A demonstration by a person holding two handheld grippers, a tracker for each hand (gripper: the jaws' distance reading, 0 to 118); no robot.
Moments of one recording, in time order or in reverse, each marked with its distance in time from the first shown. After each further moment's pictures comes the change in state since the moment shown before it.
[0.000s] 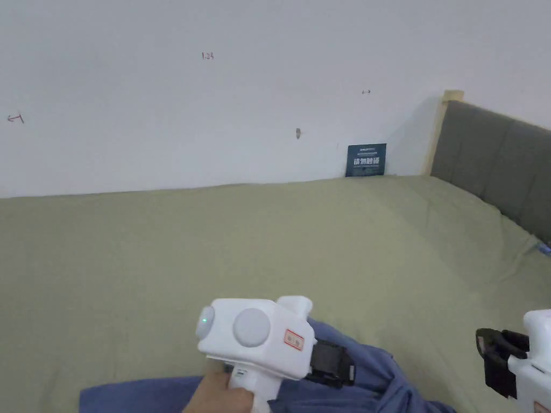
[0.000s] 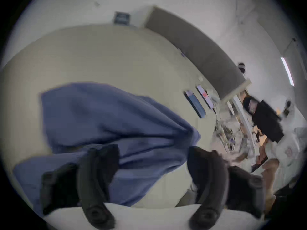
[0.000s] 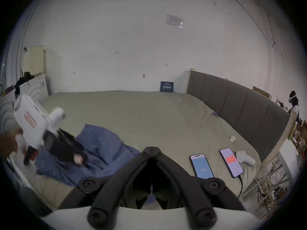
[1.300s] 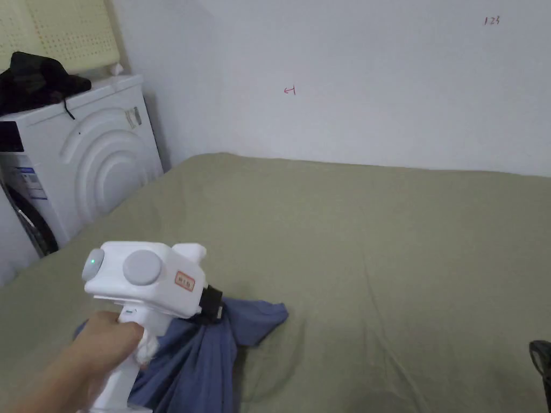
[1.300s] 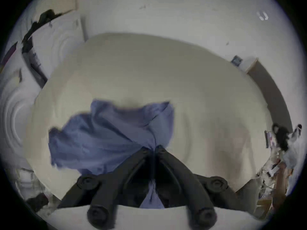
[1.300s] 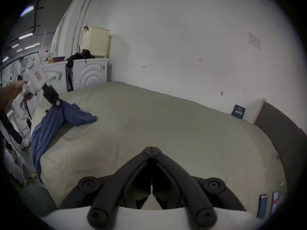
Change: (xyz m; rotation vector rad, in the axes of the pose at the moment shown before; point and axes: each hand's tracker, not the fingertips) left arm -0.274 -0.135 0.324 0.123 0.598 0.382; right arm -0.235 0.009 -0.066 0.076 0.479 0.281
